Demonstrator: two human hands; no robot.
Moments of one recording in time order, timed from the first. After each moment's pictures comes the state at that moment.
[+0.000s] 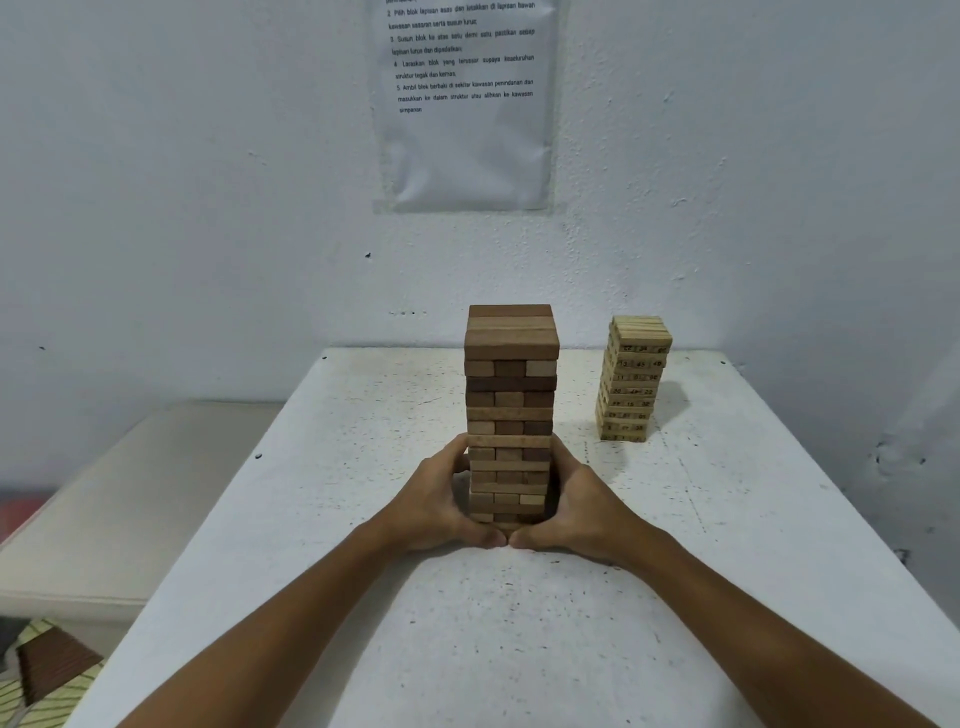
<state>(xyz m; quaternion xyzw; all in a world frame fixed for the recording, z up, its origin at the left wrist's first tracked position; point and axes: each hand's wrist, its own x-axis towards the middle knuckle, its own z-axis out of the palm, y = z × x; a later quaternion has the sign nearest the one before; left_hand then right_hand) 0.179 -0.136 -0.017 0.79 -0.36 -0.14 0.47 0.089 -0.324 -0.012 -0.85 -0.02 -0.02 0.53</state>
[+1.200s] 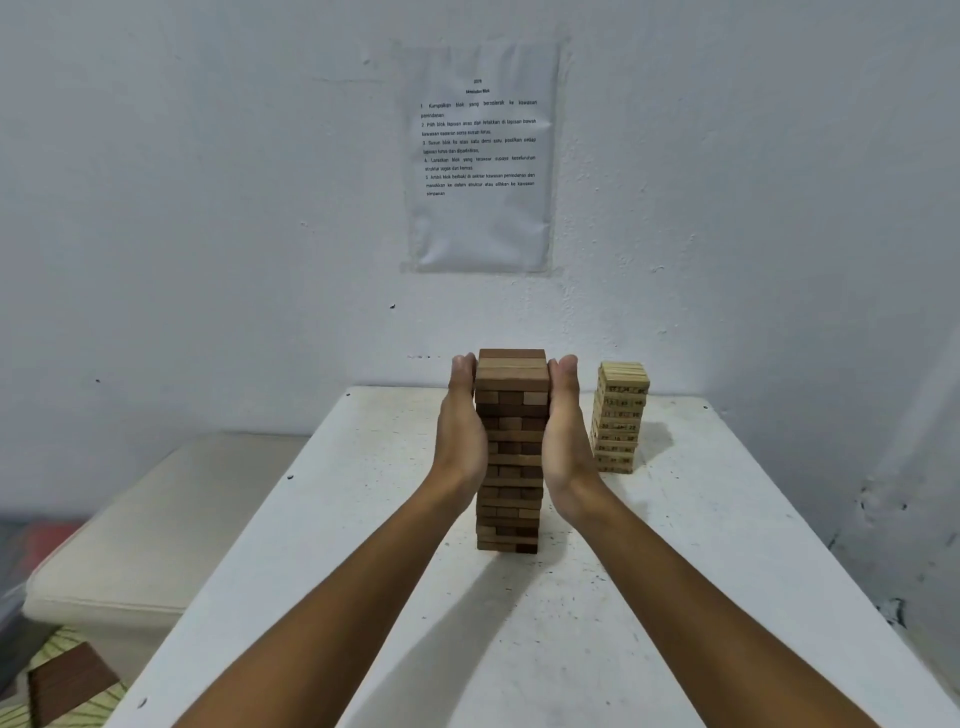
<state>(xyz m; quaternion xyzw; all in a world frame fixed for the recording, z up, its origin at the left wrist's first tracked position) 0.113 -0.176 0.109 0.63 -0.18 -0.03 0.76 0.074 -0.259 0.105 -0.65 0.03 -0.21 0.73</state>
